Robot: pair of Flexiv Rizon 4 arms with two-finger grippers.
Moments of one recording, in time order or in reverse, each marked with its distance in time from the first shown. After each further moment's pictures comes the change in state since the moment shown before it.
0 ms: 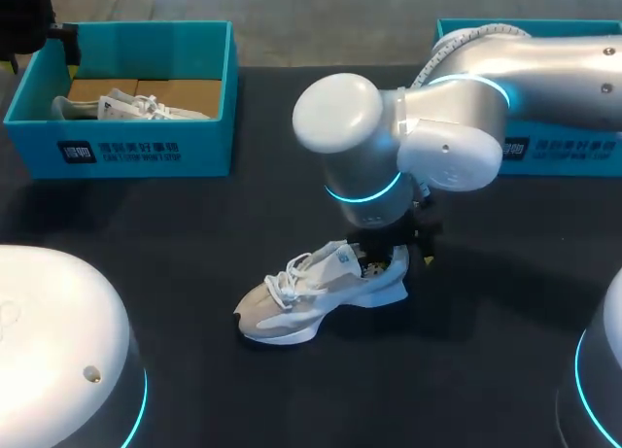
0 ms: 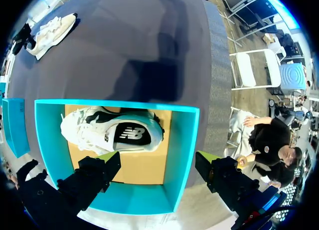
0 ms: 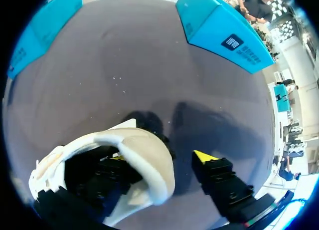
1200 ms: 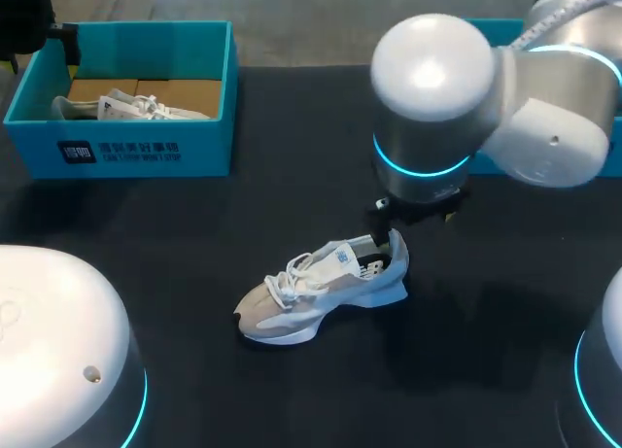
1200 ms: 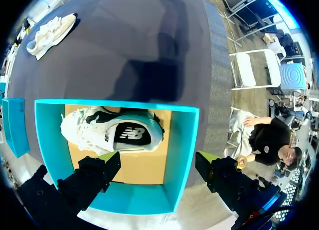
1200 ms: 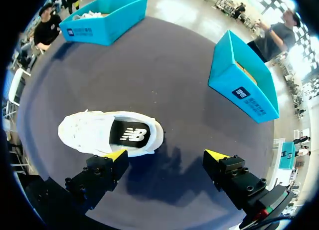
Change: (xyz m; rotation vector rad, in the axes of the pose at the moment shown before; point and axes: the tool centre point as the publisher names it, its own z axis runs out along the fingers) left arm 0.000 0.000 0.000 0.000 0.000 0.000; right arm -0.036 0.001 -0.099 -0.181 0.193 -0.408
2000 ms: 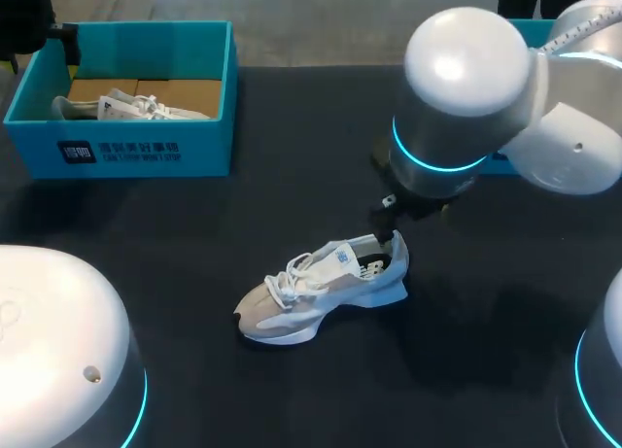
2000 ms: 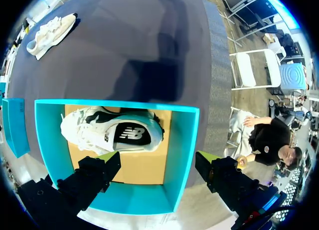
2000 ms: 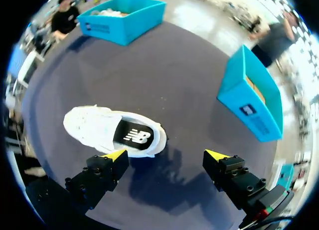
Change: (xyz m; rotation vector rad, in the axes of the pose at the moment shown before) left arm 0.000 0.000 0.000 0.000 0.000 0.000; right arm -0.004 0.010 -0.003 -0.064 0.059 -0.187
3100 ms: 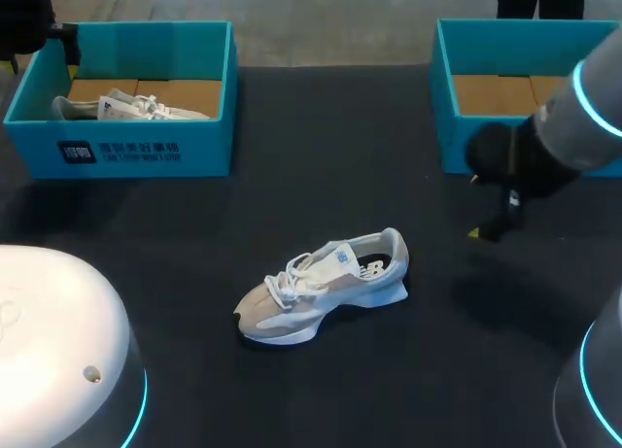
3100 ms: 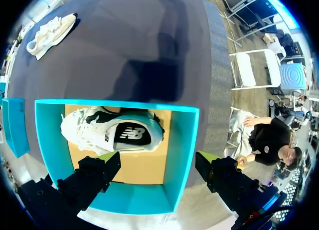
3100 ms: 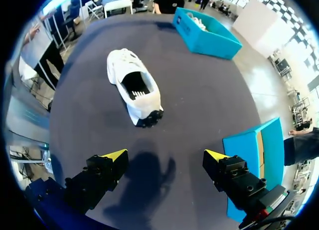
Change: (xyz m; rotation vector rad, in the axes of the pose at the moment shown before) left arm 0.000 0.000 0.000 0.000 0.000 0.000; right arm -0.099 -0.036 0.008 -0.240 0.240 -0.744
